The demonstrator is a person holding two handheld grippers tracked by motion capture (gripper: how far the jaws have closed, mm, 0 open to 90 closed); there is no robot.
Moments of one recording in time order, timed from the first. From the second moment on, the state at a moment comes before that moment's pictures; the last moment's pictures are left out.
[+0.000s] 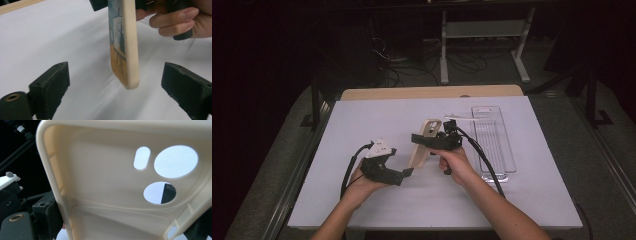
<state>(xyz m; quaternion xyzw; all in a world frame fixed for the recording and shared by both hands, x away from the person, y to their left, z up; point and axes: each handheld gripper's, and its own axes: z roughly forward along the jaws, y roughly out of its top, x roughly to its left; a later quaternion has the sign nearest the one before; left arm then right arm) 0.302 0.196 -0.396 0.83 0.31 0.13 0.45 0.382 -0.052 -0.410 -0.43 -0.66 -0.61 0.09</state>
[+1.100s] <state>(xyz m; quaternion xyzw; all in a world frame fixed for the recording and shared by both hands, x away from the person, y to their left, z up) 0.282 0.255 -0.426 0.85 0.29 0.12 0.43 0.383 -0.060 -0.401 -0.43 -0.66 -0.61 0.08</state>
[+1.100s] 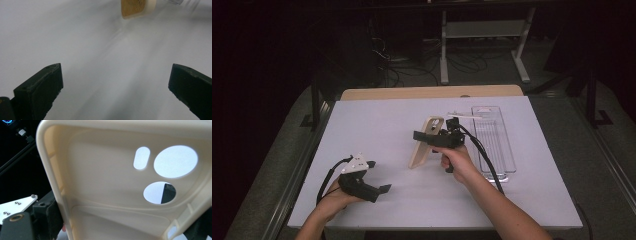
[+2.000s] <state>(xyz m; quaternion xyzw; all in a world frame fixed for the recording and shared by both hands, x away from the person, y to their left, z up) 0.283 0.251 -0.426 0.85 0.28 0.11 0.43 0.392 -0.099 -0.375 -0.45 -0.64 -0.62 0.06</state>
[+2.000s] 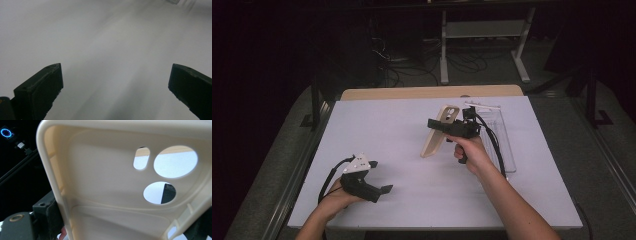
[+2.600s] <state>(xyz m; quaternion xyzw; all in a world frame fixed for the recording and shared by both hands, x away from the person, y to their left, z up) 0.282 0.249 -0.427 0.85 0.28 0.11 0.43 0.397 -0.131 -0.360 -0.46 -0.62 -0.63 0.05</state>
